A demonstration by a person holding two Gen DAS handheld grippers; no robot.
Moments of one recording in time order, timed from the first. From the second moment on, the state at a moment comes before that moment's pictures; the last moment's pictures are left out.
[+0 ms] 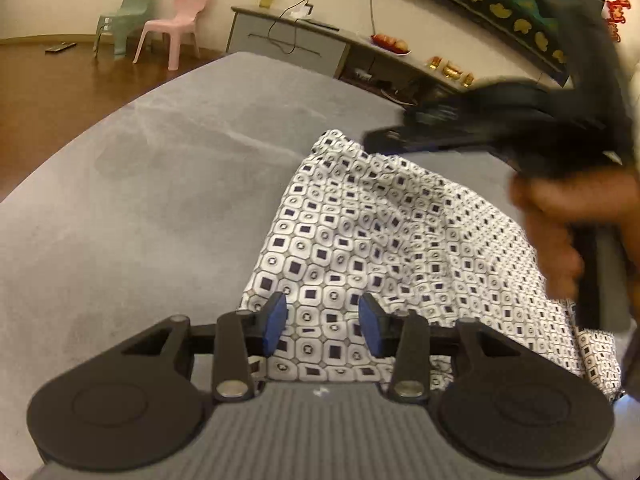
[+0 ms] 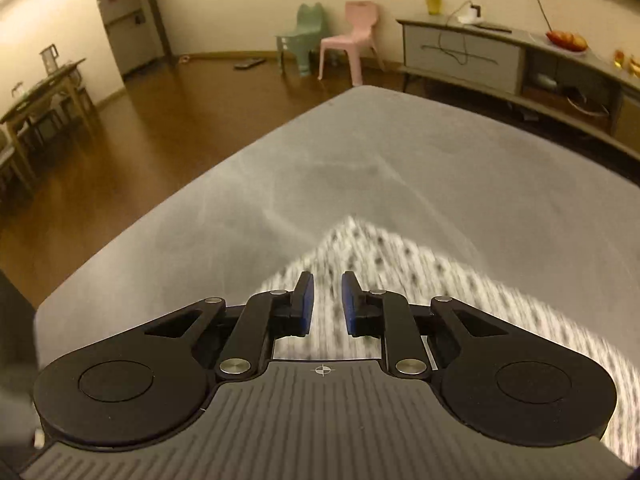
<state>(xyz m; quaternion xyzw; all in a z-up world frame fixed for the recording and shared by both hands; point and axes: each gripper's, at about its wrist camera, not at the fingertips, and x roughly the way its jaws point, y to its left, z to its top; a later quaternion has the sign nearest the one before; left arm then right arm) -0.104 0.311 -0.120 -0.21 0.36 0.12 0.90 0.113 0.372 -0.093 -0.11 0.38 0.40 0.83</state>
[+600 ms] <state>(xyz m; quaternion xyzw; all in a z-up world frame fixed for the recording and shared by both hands) -0.106 0.302 -0.126 -0.12 0.37 0.15 0.91 0.187 0.436 -0.143 -0.14 0.41 0.40 0.81</state>
